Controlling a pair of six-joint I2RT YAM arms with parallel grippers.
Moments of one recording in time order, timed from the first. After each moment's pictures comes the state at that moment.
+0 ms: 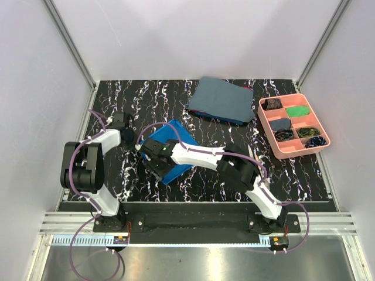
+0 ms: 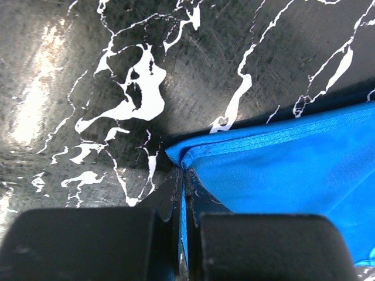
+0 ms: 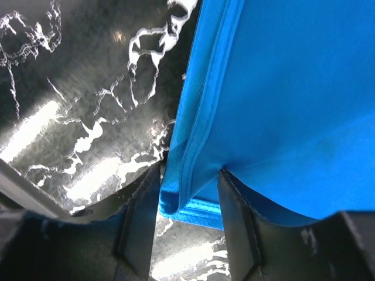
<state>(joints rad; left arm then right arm) -0.05 1.66 0.92 -0.35 0.02 -0.65 1.12 2.27 1.82 -0.70 -0.01 0.25</state>
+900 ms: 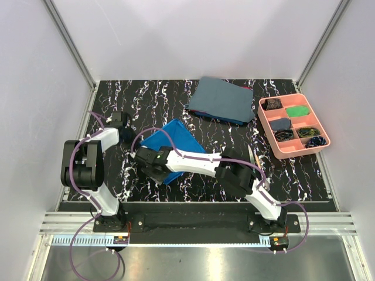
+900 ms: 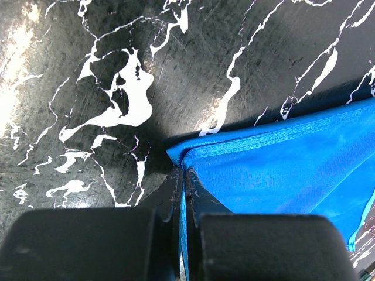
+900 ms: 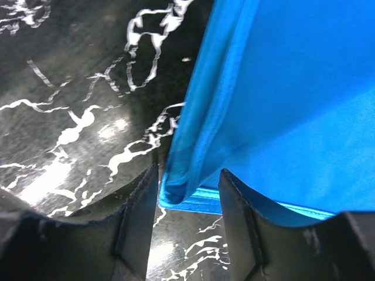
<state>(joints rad) -0.01 1.69 0.94 -0.35 0.11 -0.65 1.20 2.28 1.87 -0.78 0.19 0.20</state>
